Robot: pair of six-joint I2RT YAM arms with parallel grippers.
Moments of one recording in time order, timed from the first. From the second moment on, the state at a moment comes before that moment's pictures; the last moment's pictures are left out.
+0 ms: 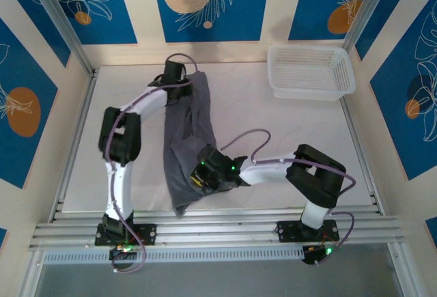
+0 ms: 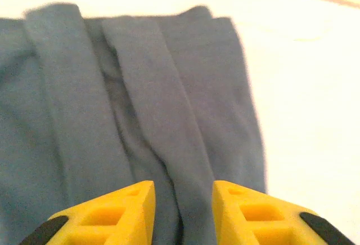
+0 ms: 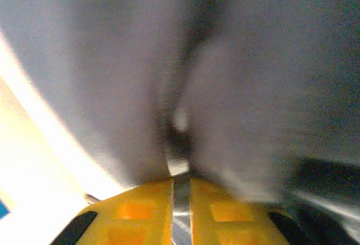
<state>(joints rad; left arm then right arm) -0.32 2.10 1.66 -0.28 0.00 -0.42 1.07 1.71 0.91 -0.07 -0.09 1.56</state>
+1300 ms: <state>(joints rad) -0.46 0.76 0.31 -0.66 0.34 -0.87 0.80 1.52 0.59 -0.03 -0.57 1.03</state>
